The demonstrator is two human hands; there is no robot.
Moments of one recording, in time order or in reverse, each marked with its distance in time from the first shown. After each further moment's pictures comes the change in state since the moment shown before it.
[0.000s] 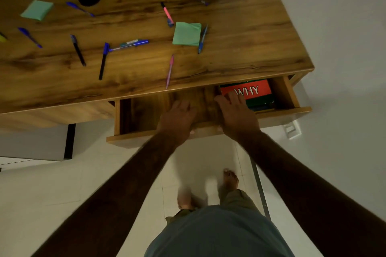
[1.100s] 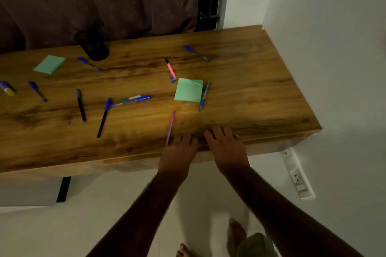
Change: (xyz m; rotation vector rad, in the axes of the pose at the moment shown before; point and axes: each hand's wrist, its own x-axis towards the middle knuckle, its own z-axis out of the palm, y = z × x) left_hand 0.078 -0.010 -0.030 0.170 0.079 -0.119; right_hand 0.102 -0.002 0.005 -0.172 0.191 -0.153
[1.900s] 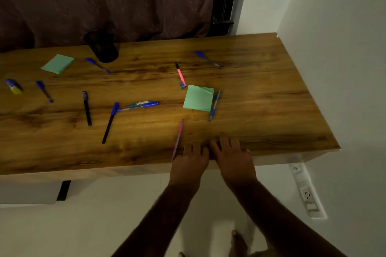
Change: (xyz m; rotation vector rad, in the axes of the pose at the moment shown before) left_hand 0.018 0.003 0.009 -0.070 0.090 -0.008; right_hand 0.017 -0.005 0.010 -0.124 -0.034 0.006
